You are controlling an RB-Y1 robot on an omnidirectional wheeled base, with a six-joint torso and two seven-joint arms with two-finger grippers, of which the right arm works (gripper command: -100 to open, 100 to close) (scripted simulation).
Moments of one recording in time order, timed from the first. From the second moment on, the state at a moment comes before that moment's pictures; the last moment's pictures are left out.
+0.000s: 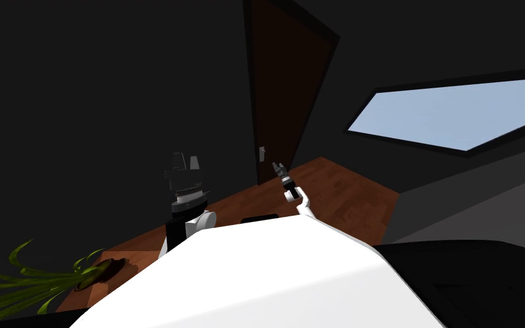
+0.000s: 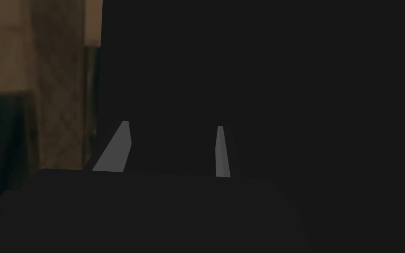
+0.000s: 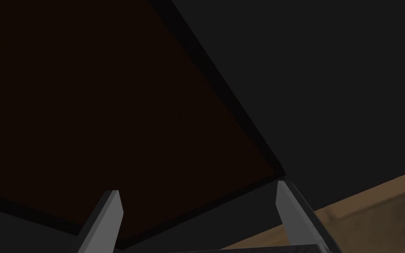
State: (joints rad) arm 0.03 -0.17 0.07 -1.51 0.32 -0.50 0.50
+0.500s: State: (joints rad) arm -0.03 -0.19 0.07 -1.40 0.37 -0.51 0.55
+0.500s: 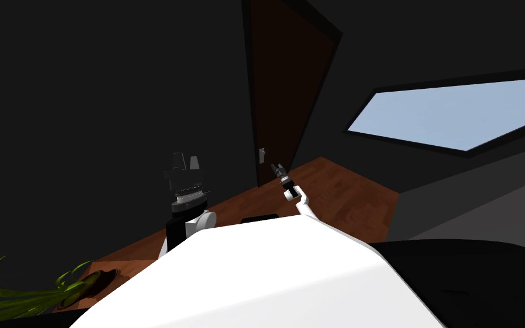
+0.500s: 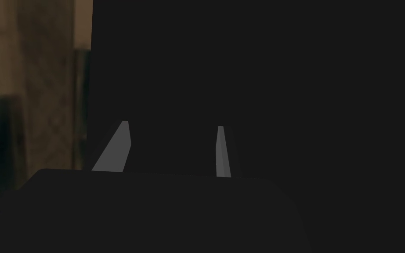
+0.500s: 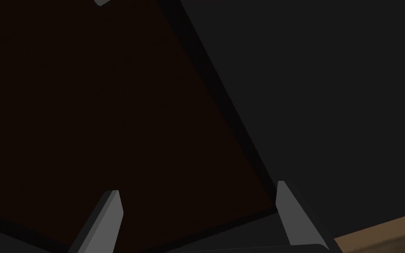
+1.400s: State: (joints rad) arm -0.13 -0.22 0.08 -1.20 0.45 -0.54 0.64
